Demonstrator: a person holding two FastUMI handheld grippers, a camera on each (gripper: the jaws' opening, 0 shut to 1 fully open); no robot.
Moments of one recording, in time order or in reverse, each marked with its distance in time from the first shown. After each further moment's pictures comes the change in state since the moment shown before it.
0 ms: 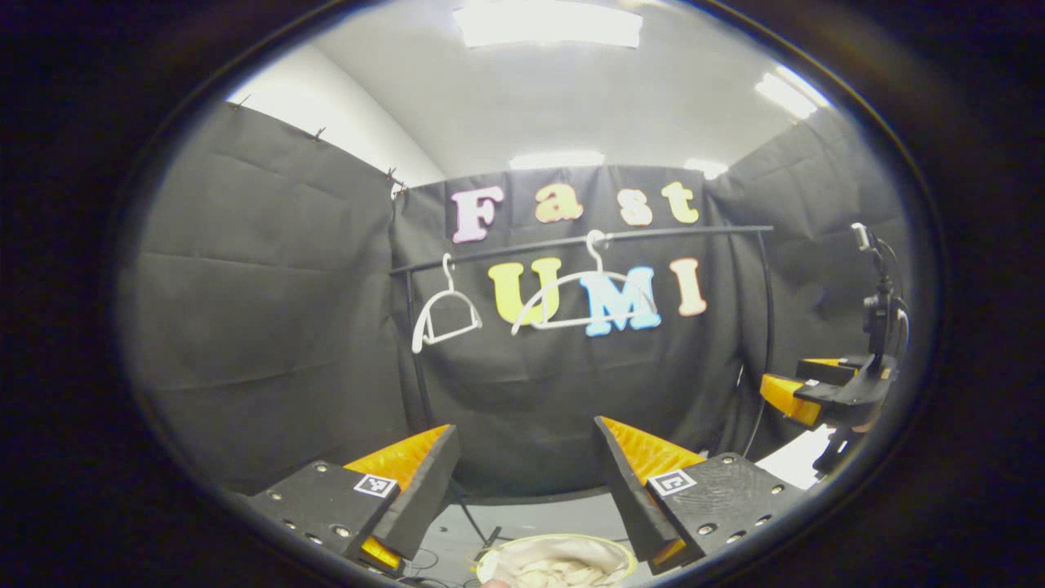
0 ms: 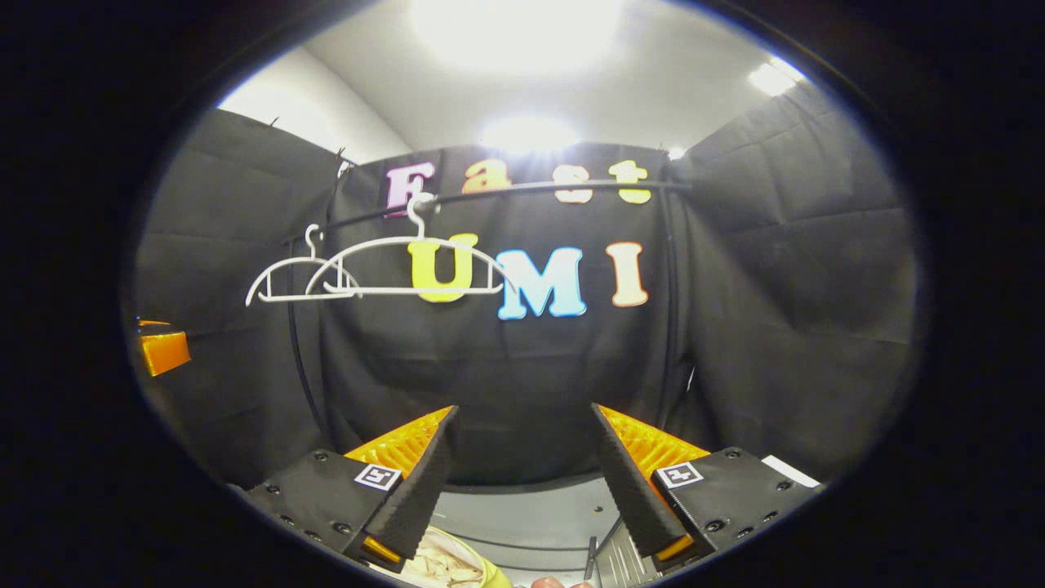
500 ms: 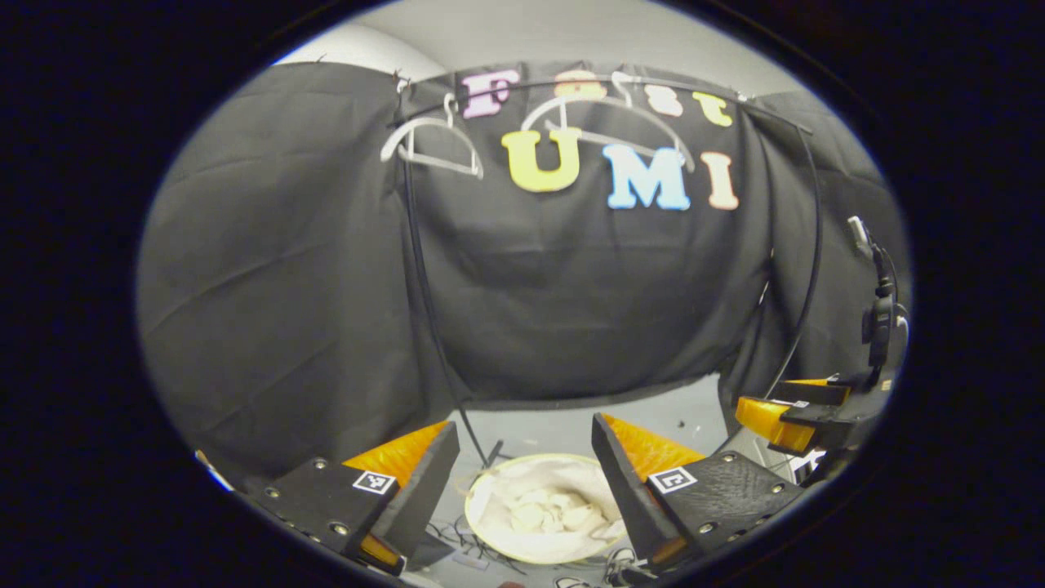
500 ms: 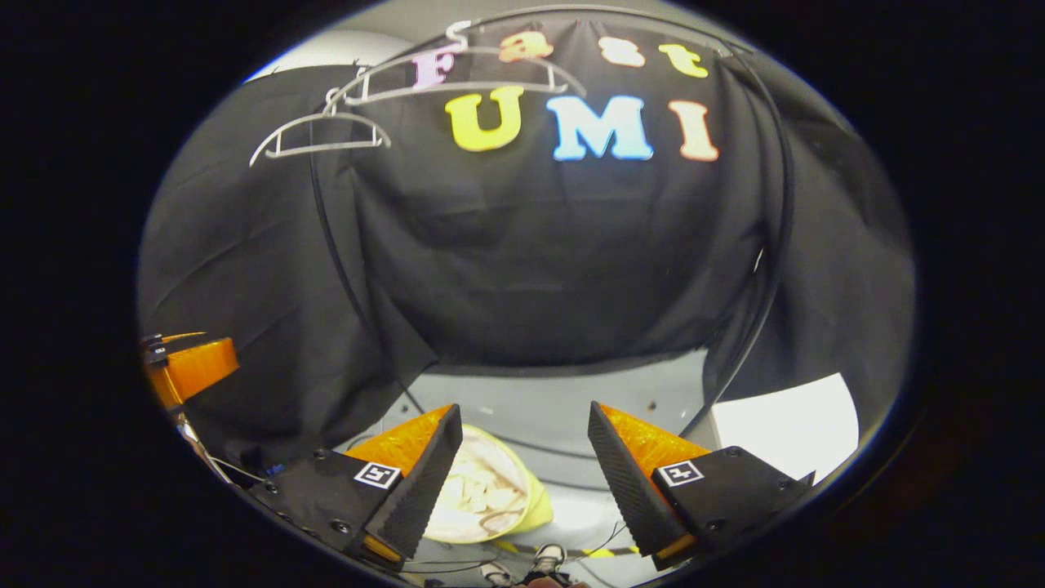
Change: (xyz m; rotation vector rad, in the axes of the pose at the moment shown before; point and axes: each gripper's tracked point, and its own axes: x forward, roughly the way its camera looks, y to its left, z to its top) left arm 0.052 0.004 -0.209 0.013 0.388 0.070; right arm 0.045 0.057 -0.183 -0.003 0.453 0.189
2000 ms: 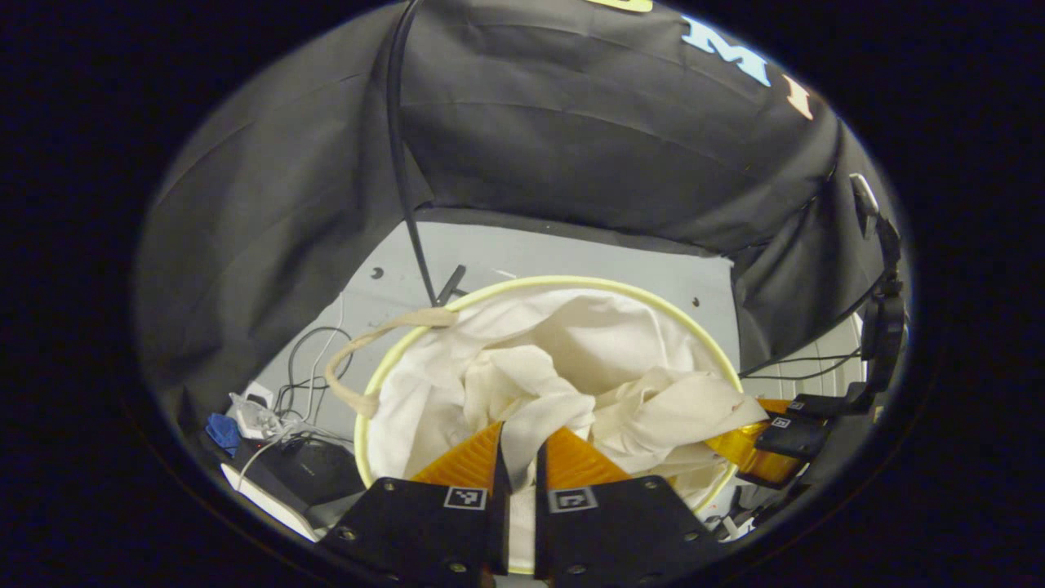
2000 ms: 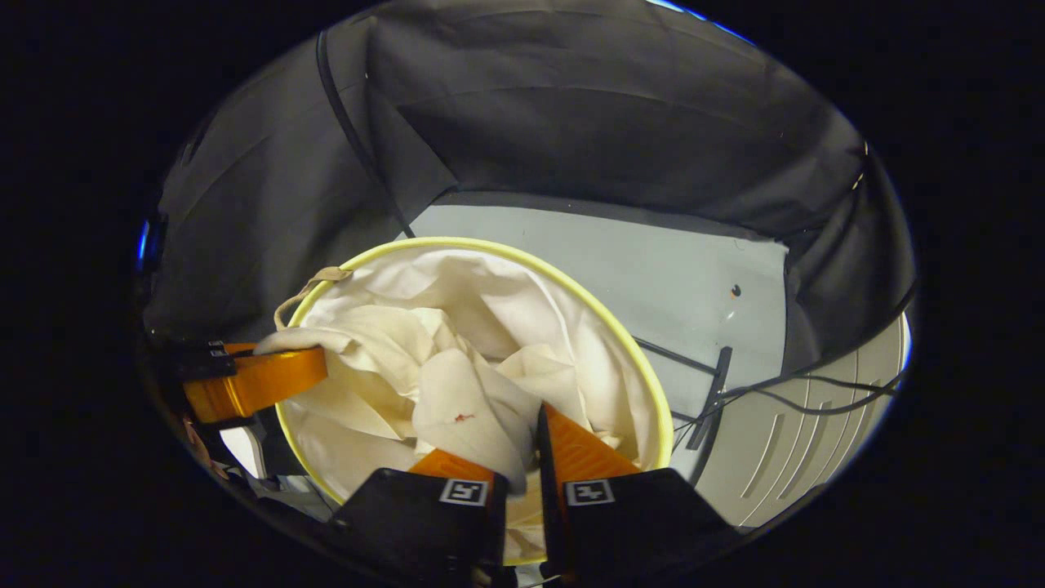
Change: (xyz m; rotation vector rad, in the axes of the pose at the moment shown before) left arm 0.270 -0.002 -0.501 -0.216 0.733 -0.118; right arm 0.242 0.127 -0.381 -0.086 0.684 0.134
